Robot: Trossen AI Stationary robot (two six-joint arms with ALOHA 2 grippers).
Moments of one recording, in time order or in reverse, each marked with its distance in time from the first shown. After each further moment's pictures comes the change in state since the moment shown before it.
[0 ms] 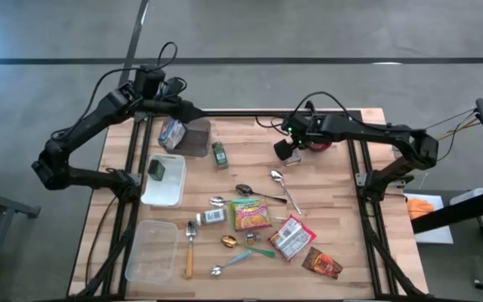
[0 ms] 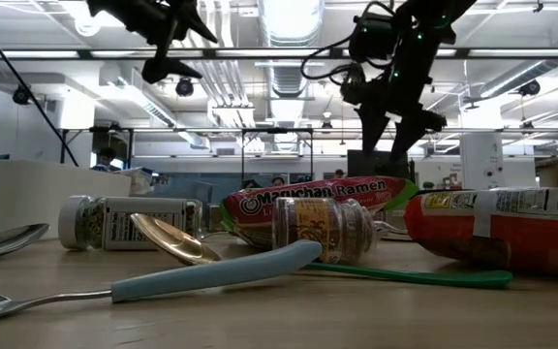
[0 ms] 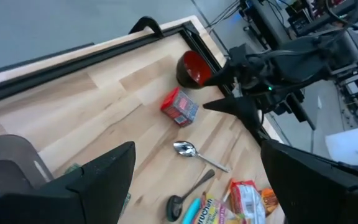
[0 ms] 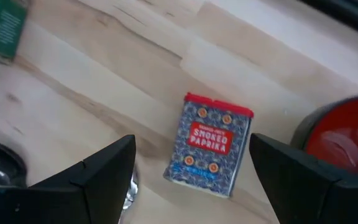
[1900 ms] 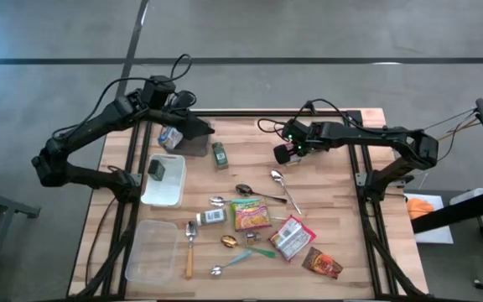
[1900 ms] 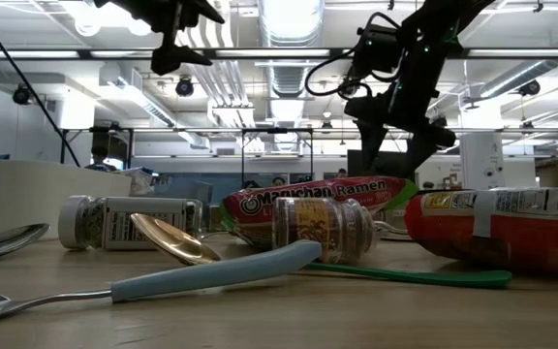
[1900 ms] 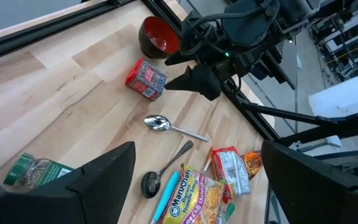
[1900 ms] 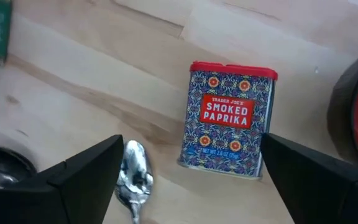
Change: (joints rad) left arm -0.165 0.001 -0.001 -0.001 0.000 0.018; right arm 0.024 0.001 -0.100 0.093 -0.042 0.191
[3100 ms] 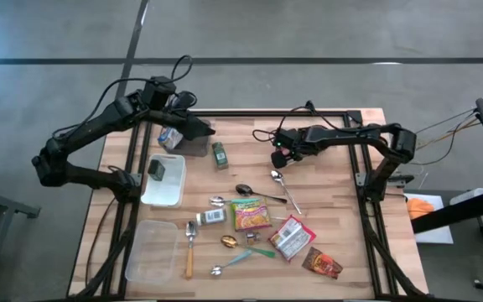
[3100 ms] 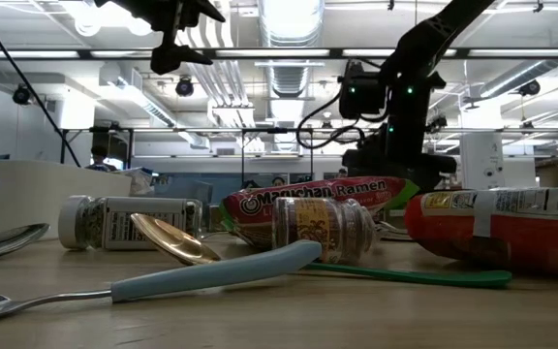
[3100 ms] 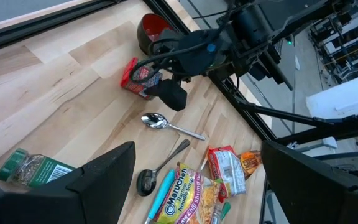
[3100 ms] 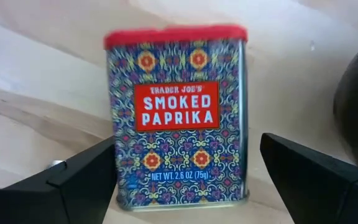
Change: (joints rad) left arm -0.011 0.000 0.000 0.000 -0.004 -0.029; right arm -0.001 0.217 0.000 0.008 0.077 -0.002
